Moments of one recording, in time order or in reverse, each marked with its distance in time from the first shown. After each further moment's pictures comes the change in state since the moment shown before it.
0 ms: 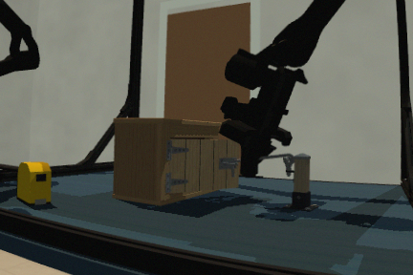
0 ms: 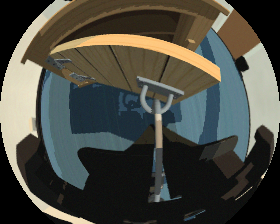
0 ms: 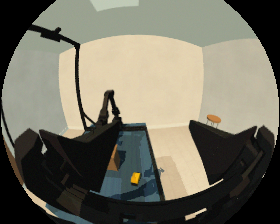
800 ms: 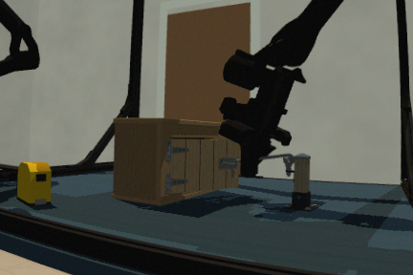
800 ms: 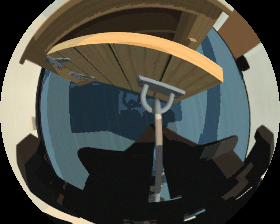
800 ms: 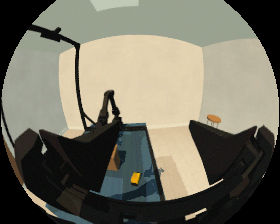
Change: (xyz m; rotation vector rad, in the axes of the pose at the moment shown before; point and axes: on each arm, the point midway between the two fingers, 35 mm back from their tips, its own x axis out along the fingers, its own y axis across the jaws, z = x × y) left arm 0.001 0.000 0.000 -0.001 0.022 0.000; right arm 0.000 0.000 0.000 0.000 0.000 0.000
